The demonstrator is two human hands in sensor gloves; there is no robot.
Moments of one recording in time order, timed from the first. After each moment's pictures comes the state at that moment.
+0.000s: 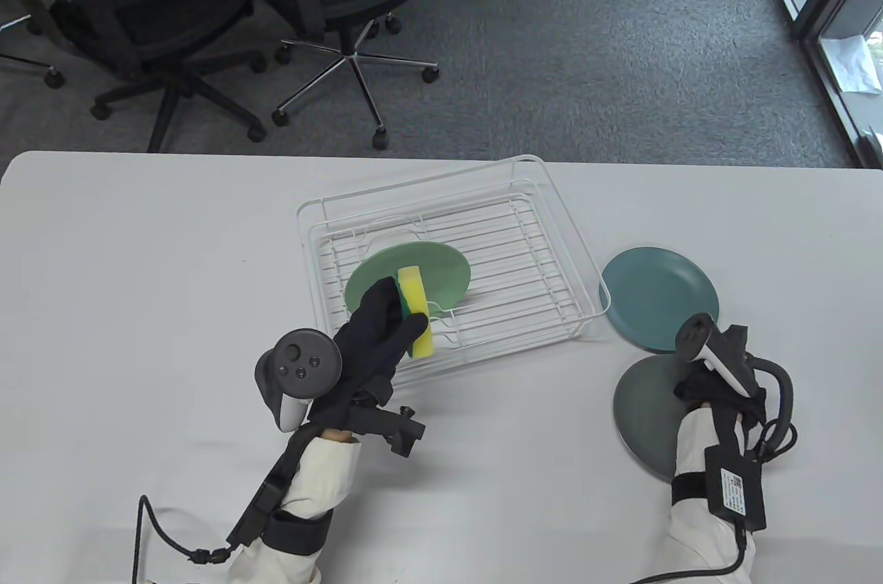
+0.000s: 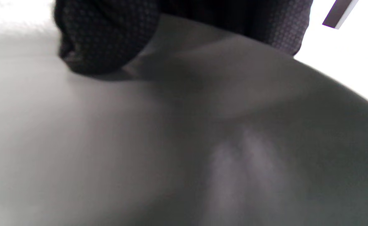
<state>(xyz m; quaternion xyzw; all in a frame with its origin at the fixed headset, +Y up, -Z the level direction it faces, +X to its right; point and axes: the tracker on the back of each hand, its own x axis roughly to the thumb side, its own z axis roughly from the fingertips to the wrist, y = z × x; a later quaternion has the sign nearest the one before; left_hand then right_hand) -0.145 -0.654 -0.273 0.10 -0.16 0.49 0.85 0.340 -0.775 -0.311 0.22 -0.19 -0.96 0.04</state>
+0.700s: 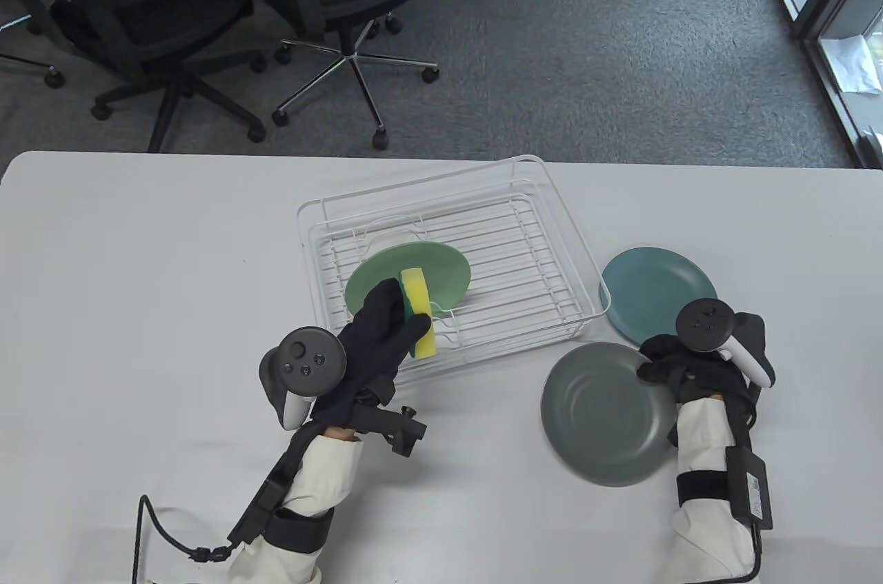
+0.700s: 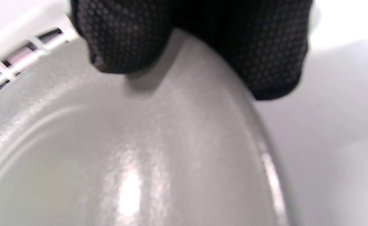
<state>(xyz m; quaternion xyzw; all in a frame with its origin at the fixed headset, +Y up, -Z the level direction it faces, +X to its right) -0.143 -0.657 -0.275 0.09 -0.16 0.49 0.85 0.316 -0.742 -0.322 0.01 -0.16 -0.96 -0.25</state>
